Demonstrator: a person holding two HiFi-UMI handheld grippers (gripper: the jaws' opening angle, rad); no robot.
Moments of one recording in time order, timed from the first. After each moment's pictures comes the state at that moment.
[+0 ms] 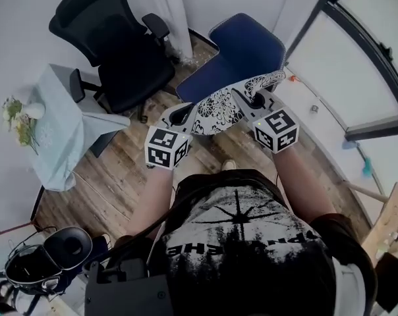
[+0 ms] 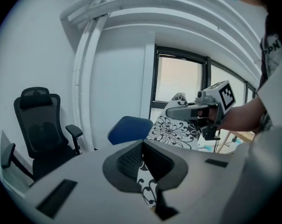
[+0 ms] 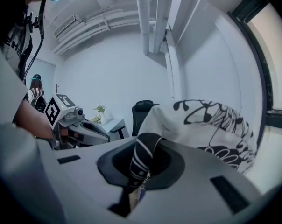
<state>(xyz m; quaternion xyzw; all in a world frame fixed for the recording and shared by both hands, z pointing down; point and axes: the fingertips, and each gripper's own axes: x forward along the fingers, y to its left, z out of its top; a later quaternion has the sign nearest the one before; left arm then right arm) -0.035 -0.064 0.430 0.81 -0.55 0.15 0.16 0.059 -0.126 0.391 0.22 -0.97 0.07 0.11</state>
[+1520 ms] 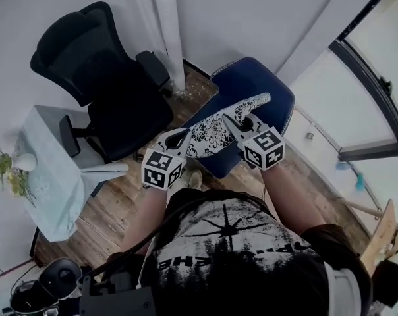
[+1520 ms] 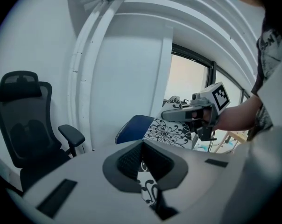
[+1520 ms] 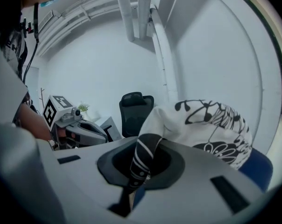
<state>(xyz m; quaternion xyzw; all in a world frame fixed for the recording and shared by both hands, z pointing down) -0.157 -0.206 0.473 0.83 -0.50 0.15 0.20 -0.065 -0.270 0.445 0.25 -0.95 0.13 0.14</state>
